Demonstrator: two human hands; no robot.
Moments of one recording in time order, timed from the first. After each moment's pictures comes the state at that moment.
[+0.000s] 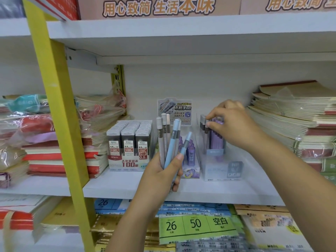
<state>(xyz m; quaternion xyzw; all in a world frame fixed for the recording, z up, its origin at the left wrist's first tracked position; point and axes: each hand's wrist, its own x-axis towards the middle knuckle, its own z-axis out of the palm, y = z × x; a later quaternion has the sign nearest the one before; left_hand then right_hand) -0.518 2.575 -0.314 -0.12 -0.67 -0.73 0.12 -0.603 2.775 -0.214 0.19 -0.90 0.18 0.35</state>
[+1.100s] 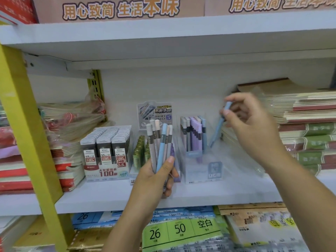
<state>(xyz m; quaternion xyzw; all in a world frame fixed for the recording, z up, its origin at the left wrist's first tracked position) -0.535 2.604 -0.318 -0.11 -0.66 -0.74 0.10 -0.560 2.826 -0.225 0.23 -0.73 0.48 0.42</state>
